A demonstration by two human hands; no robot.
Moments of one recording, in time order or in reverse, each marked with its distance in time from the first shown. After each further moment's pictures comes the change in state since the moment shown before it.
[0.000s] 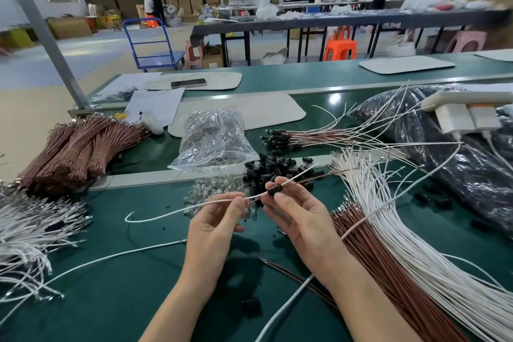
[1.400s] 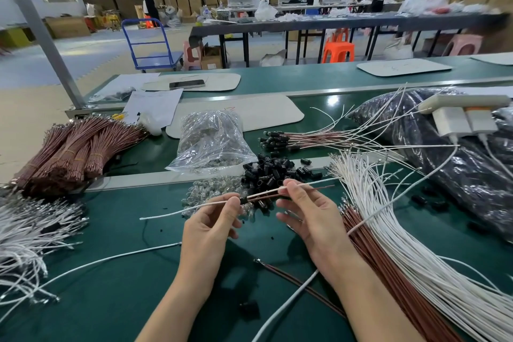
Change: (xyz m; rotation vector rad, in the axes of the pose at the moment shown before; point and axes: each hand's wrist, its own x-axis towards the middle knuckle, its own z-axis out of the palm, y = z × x) left_hand 0.000 0.003 0.000 -0.003 0.034 -0.020; right_hand -0.002 -0.014 -0.007 -0.124 0.108 -0.035
